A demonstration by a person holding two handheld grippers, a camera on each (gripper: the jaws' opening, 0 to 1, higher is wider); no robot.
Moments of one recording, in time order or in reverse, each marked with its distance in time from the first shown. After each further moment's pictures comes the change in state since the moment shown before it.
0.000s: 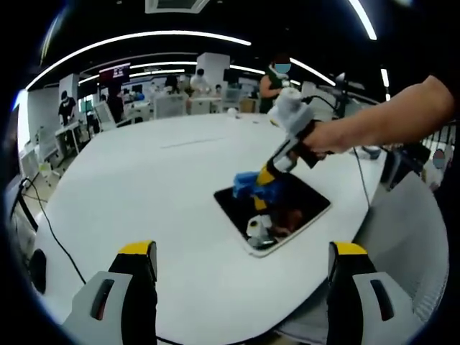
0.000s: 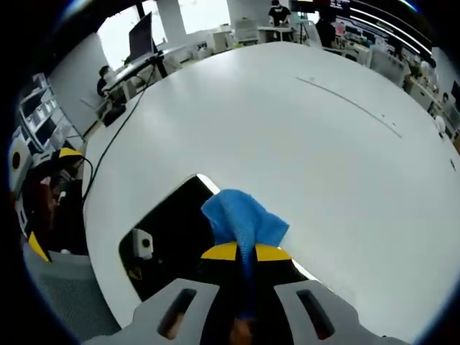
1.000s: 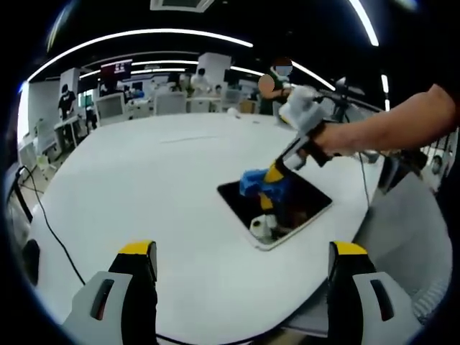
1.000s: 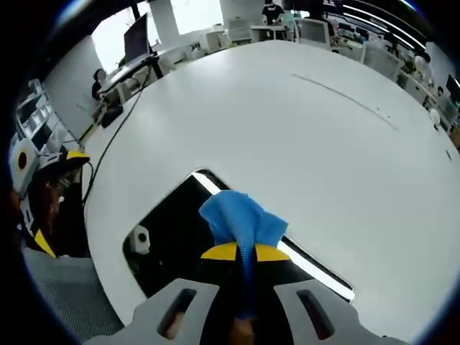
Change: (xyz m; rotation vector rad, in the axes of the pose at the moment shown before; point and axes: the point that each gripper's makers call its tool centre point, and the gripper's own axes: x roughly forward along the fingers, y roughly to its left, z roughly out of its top) left arm -0.003 0.015 -0.018 -0.030 -0.001 -0.020; right arm -0.003 0.004 -0.005 0.044 0.010 -0.024
